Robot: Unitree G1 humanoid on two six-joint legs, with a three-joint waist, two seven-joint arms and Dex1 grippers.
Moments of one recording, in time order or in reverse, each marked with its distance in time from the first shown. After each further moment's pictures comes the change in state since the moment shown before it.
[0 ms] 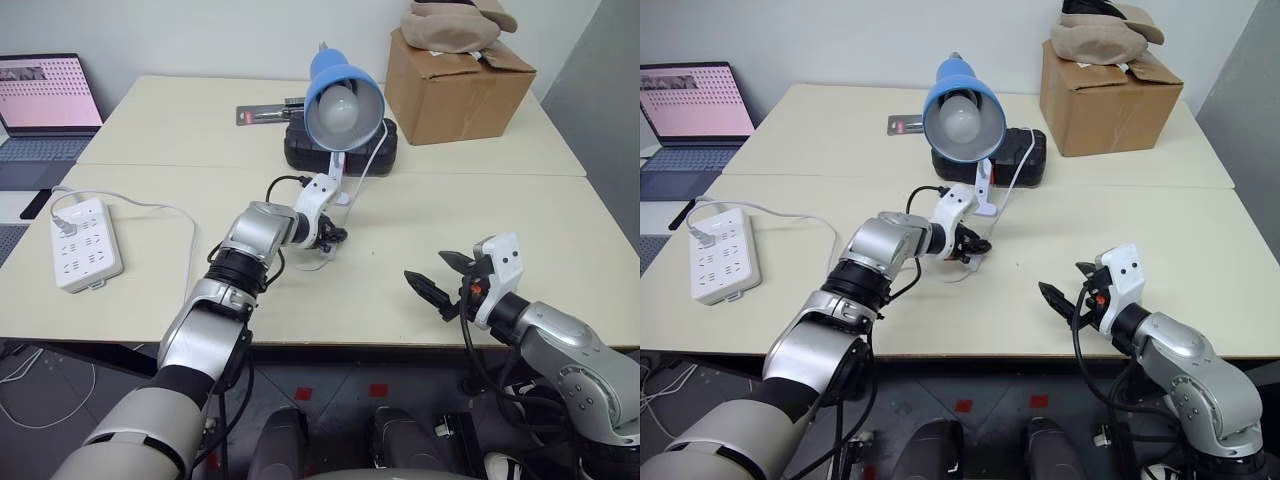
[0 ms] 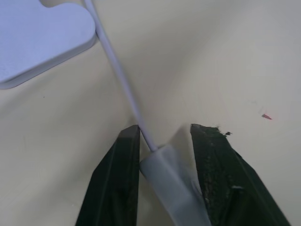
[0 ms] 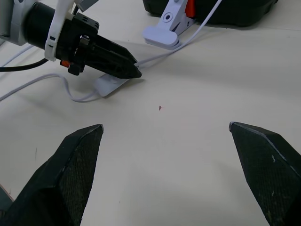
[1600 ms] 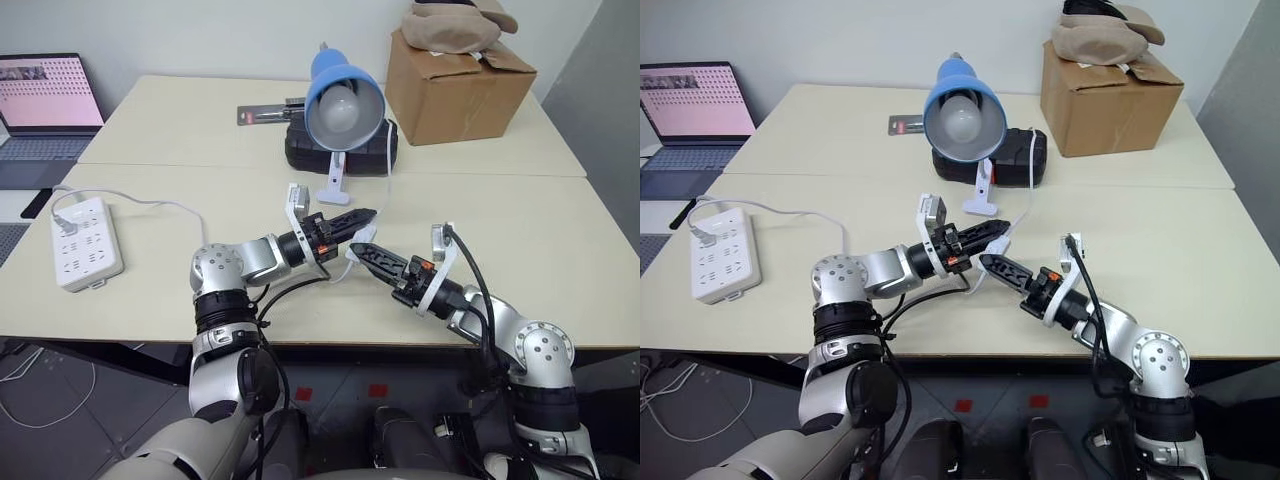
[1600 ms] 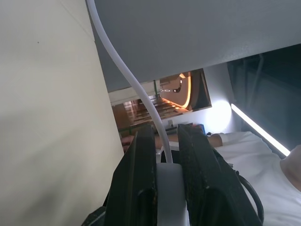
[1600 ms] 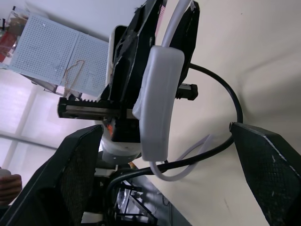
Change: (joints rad) left arm 0.217 -0.243 0.783 -0.323 -0.822 0.707 0.227; right arm -0.232 0.242 0.041 0.410 0.932 0.122 -0.425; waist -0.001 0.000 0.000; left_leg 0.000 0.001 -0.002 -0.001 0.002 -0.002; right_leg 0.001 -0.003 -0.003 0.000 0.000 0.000
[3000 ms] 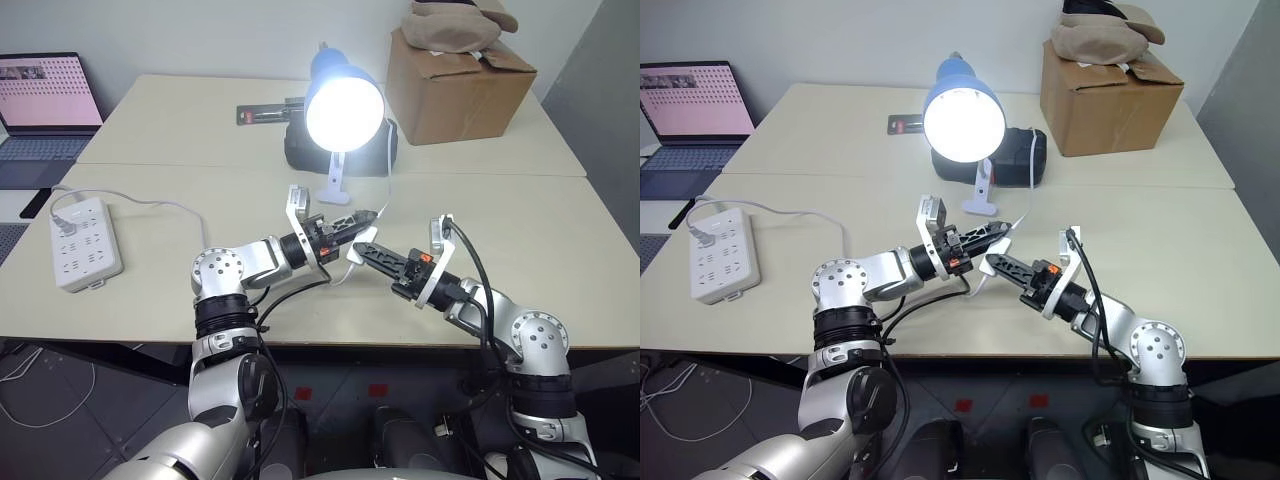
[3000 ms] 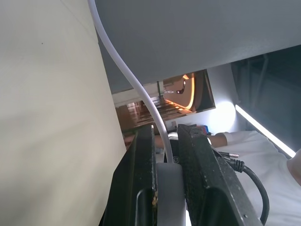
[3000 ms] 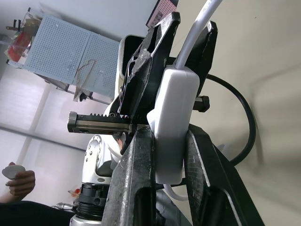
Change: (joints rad) left arm 0.026 0.006 -0.044 -0.022 -0.079 -0.028 0.059; right arm -0.028 -0.014 -0.007 0.028 0.000 0.007 0.071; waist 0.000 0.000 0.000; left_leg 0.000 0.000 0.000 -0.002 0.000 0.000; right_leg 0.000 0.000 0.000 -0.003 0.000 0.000
